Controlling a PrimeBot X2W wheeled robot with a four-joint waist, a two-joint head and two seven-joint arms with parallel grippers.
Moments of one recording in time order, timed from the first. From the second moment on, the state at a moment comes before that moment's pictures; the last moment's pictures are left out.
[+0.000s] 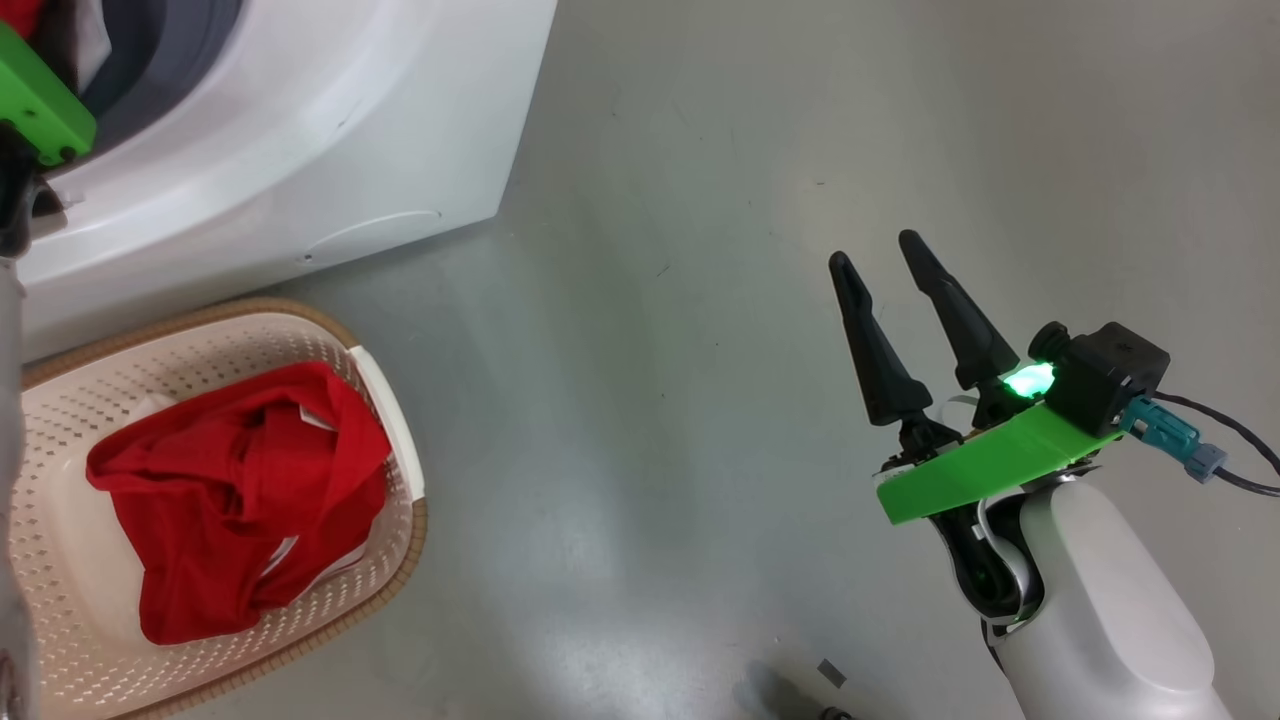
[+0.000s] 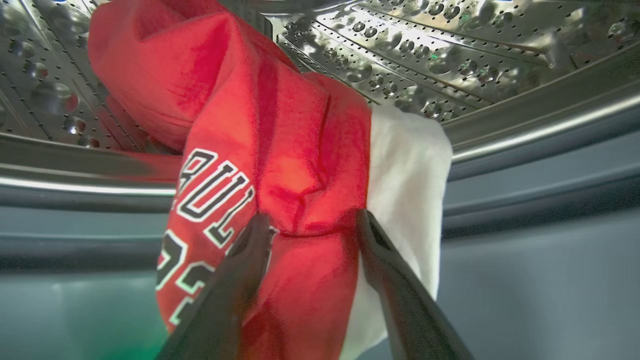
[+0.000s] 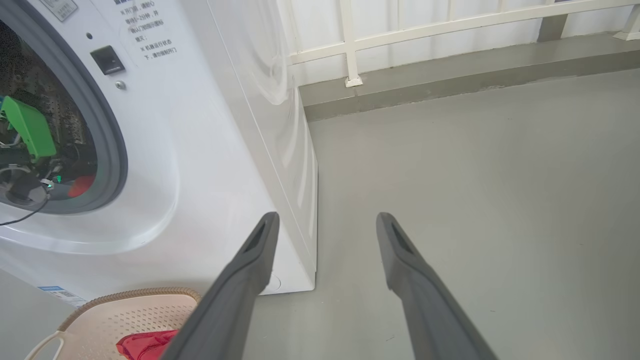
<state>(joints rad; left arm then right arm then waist) -1.38 0.26 -0.21 1.28 -0.58 -0.11 0.19 -0.45 -0.12 0.24 0.21 0.48 0.13 -0.25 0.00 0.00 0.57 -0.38</state>
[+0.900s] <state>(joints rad) -1.30 0.21 -0.28 1.25 -0.61 -0.13 0.05 -0.45 -0.13 0.25 0.24 0.48 0.13 -0.25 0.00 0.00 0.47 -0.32</state>
